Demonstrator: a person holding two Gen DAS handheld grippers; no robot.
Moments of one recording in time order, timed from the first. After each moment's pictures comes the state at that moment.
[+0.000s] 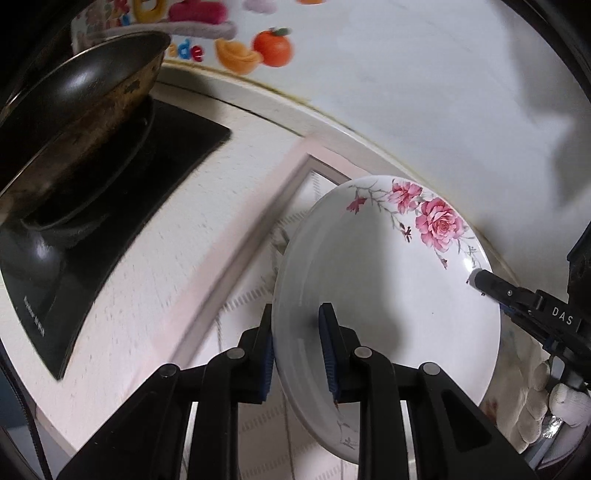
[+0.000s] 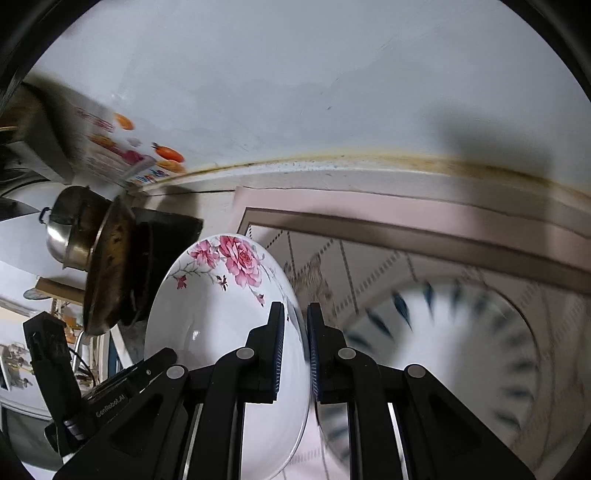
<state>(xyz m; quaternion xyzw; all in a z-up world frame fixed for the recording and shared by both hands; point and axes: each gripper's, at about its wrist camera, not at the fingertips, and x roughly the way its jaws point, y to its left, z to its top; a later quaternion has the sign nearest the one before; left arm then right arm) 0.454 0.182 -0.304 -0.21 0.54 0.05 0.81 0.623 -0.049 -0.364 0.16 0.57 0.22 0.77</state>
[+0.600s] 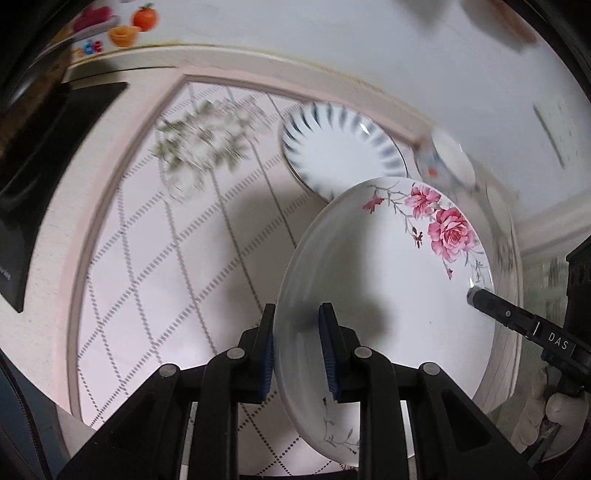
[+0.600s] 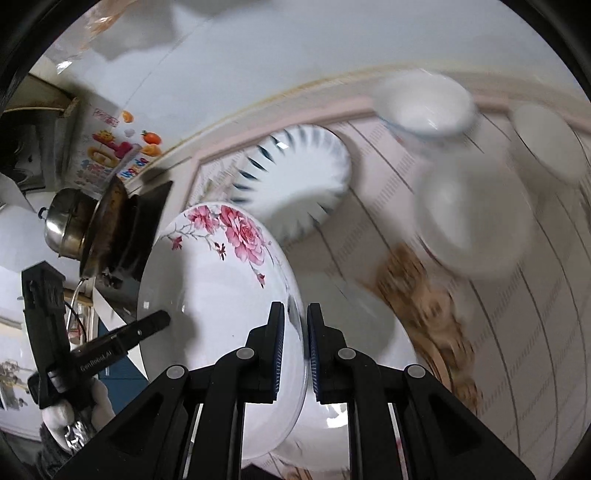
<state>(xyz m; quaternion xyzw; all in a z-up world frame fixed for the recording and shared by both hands) 0.335 0.055 -0.326 -0.11 0.59 -0.10 0.79 0.385 -0.201 -0.355 0.20 0.57 0.12 0.78</state>
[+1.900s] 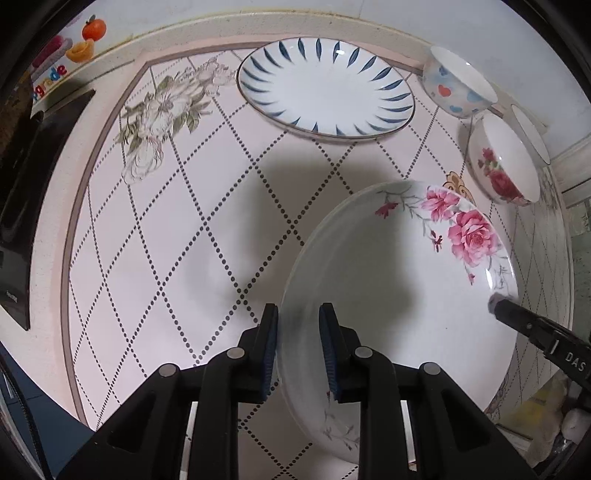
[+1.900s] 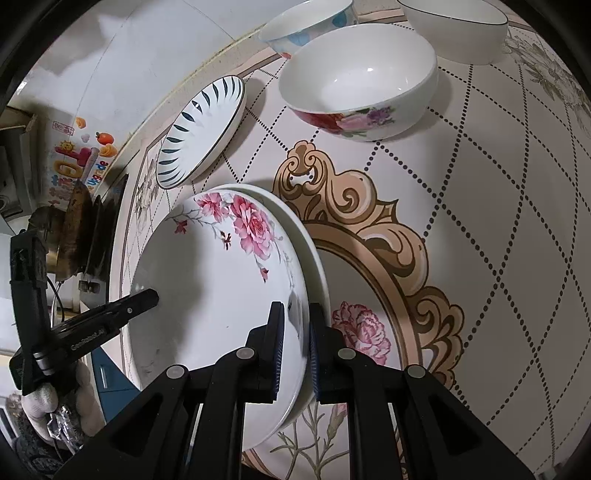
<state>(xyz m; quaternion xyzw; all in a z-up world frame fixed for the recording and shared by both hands) 0.338 0.008 -0.379 -0.01 0.63 -0.07 0.77 0.337 -0.234 -0.427 0.23 0.60 0.08 0.76</state>
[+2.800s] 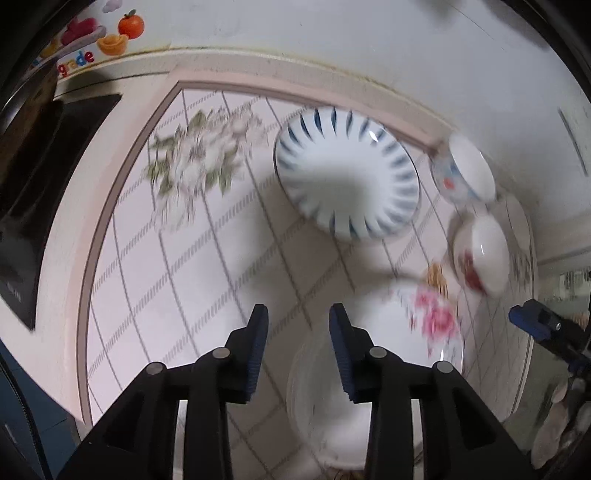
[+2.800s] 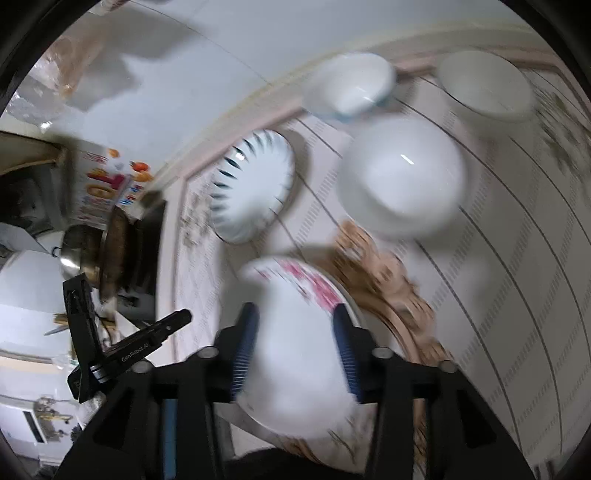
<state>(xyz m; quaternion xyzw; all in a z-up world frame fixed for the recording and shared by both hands) 0.398 0.043 -0.322 -0.10 0.62 -0.05 0.78 0.411 -0.248 -0.342 0.28 0.58 0.13 0.75</state>
